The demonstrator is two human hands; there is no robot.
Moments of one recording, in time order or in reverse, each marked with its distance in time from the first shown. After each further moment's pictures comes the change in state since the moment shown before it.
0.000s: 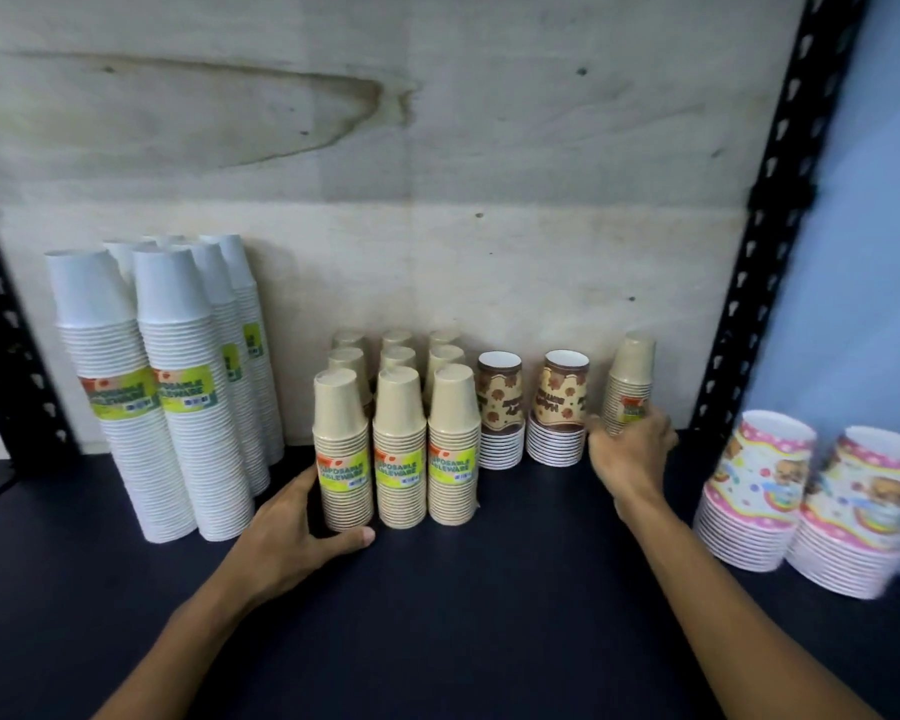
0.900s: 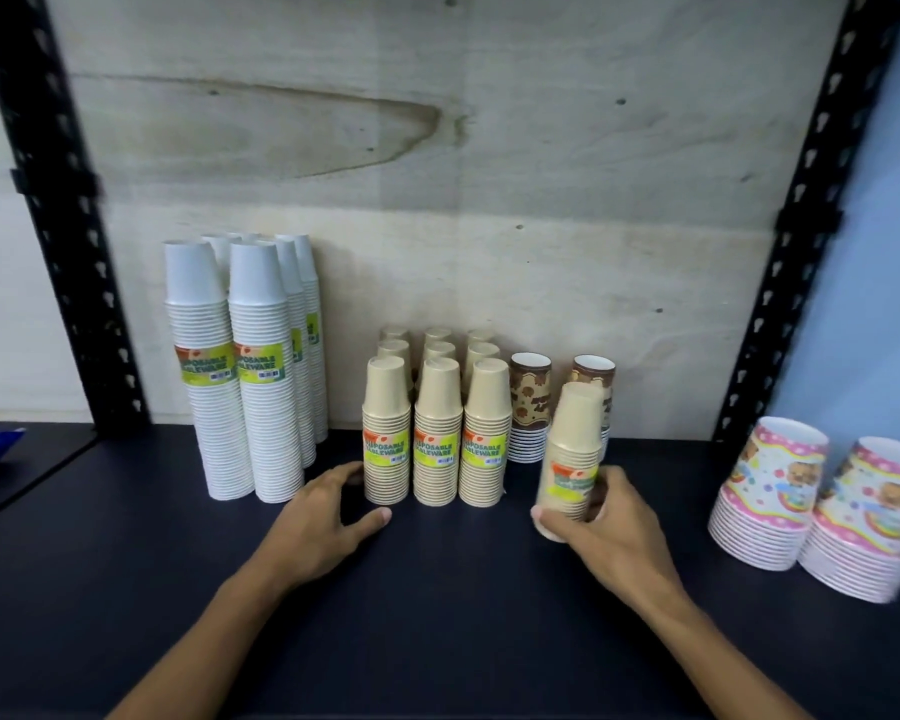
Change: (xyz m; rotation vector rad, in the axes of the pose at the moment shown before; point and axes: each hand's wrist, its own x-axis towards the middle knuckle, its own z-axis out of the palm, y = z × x) left_hand -0.028 -0.001 -0.002 0.112 0.048 -0.022; right_hand -0.112 -0.001 -0.041 -0.242 -0.424 -0.209
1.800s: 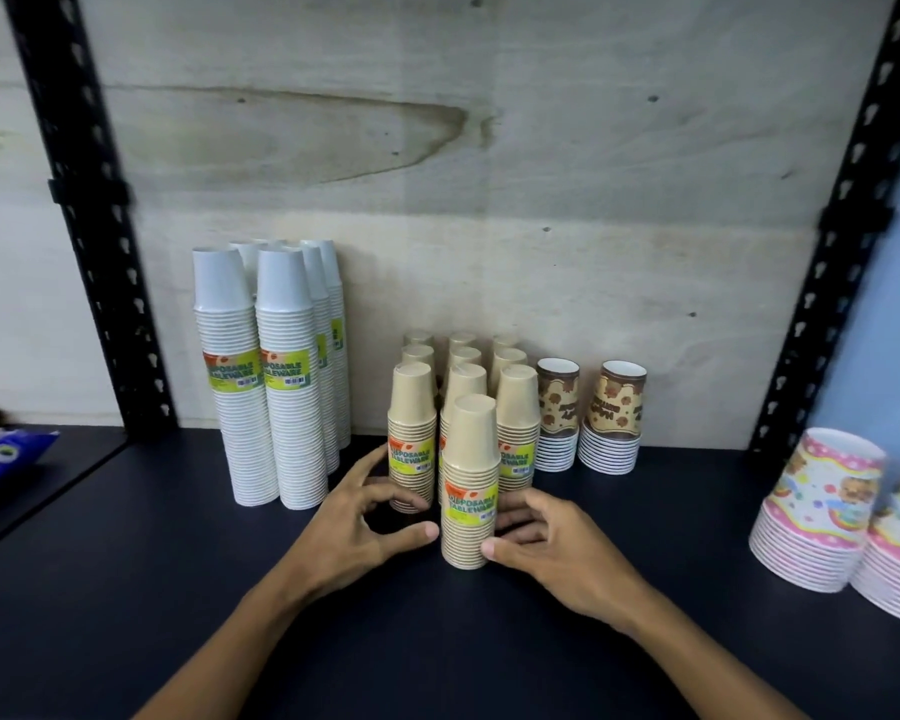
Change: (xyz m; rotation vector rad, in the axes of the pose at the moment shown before) left_hand -0.003 0.005 -0.003 -0.289 -0.011 0.207; right_hand -0.012 -0.041 0.037 0.286 -0.527 -0.220
